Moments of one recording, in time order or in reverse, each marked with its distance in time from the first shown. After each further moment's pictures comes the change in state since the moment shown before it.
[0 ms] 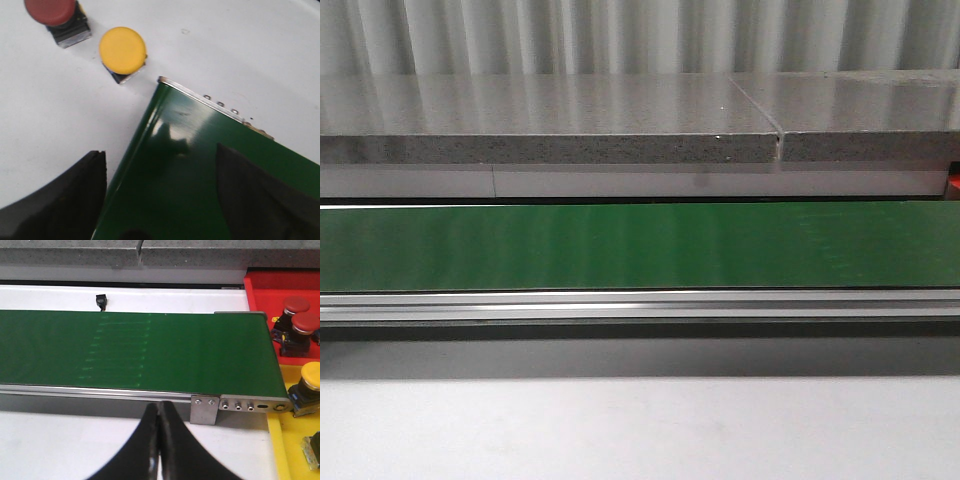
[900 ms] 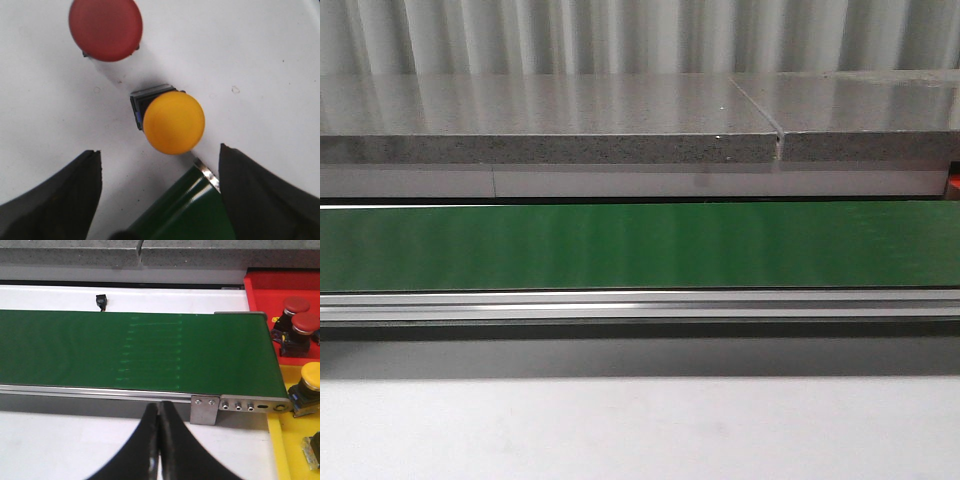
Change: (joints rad) left arm 0.130 0.299 -0.225 -0.106 0.043 -0.208; right arm 0.000 0.000 0.000 0.000 0.000 -0.002
